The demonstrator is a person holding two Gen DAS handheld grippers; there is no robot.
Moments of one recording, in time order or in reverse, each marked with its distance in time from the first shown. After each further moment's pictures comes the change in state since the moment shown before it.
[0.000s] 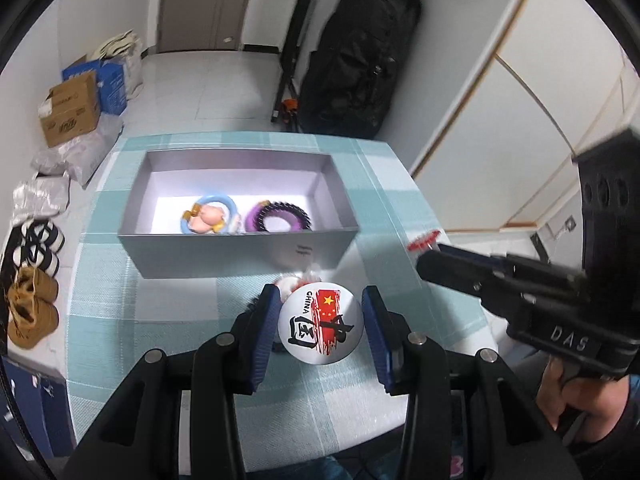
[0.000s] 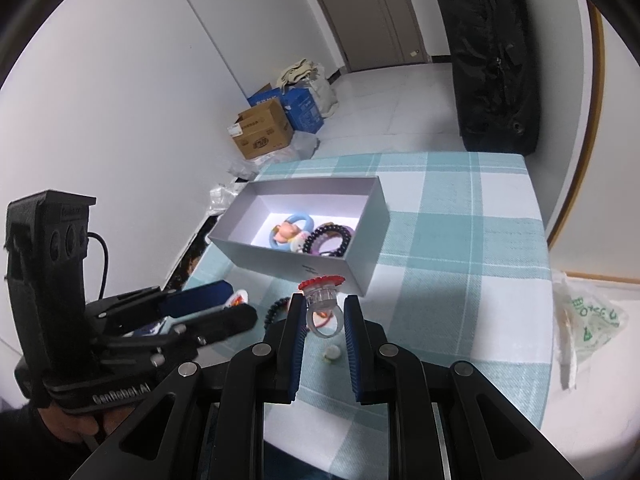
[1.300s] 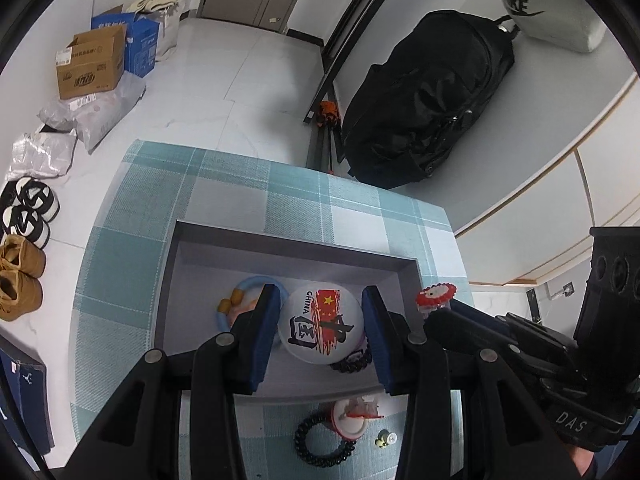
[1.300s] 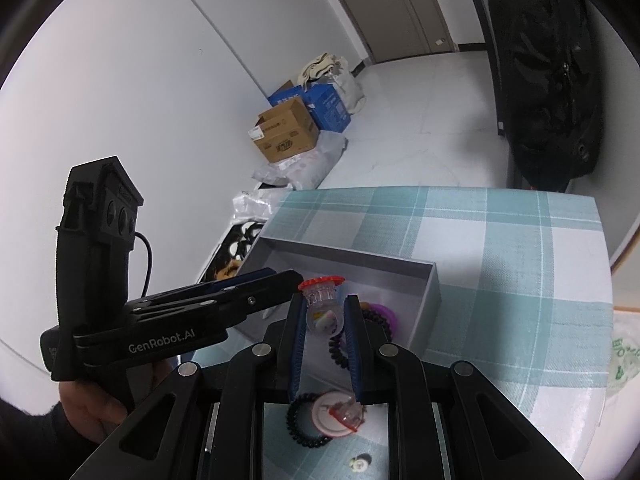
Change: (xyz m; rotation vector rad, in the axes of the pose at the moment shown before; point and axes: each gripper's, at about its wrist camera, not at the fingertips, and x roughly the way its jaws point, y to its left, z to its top) left arm 0.044 0.063 0.072 -0.206 0.028 -0.017; right arm 0.069 0.001 0.075 0.015 0.040 0.123
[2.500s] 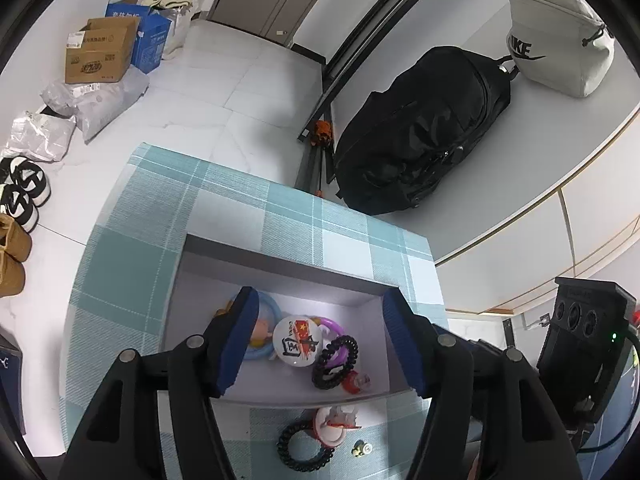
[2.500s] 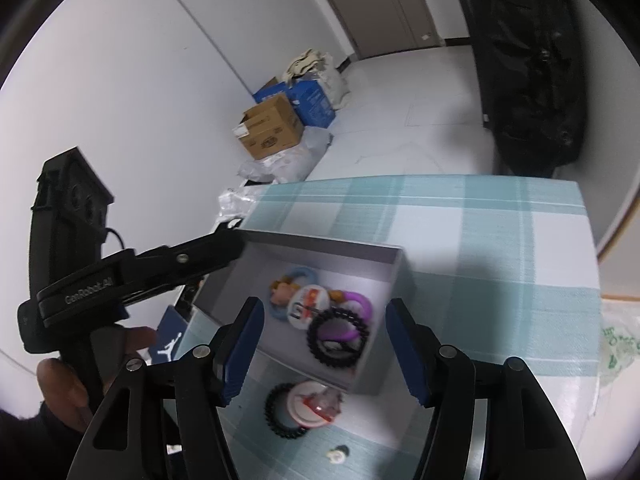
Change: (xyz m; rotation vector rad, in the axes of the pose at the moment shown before) left arm -0.016 0.004 0.003 -0.081 -0.076 -0.067; right arm -0.003 -0.016 -0.007 0.025 0.003 -0.052
